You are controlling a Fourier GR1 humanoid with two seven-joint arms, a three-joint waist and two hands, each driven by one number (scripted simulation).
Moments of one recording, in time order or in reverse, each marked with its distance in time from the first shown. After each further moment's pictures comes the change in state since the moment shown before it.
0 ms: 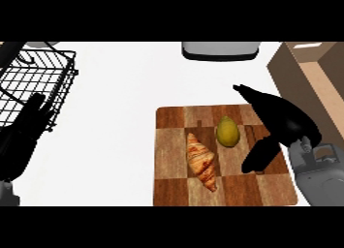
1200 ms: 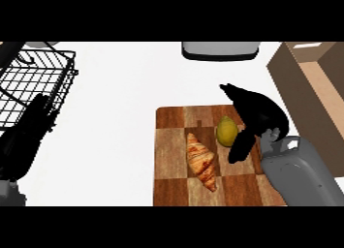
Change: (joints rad) left arm -0.008 -0.079 0.054 0.003 -0.070 -0.051 0.006; right arm -0.026 0.192 -0.052 0.146 0.273 0.110 -0.098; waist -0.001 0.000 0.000
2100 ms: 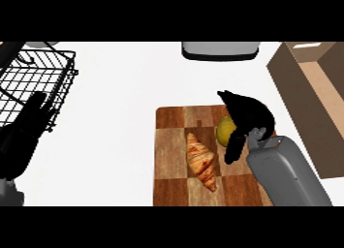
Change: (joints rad) left arm -0.016 -0.020 0.031 -0.030 -0.022 -0.021 0.053; right arm 0.012 0.086 -0.031 0.113 0.143 0.049 -0.031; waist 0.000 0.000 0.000
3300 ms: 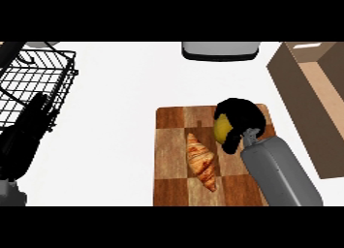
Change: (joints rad) left arm 0.002 -0.035 0.024 0.001 -0.033 -0.028 -0.006; right arm 0.011 0.026 -0.027 0.200 0.188 -0.134 -0.263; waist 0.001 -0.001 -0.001
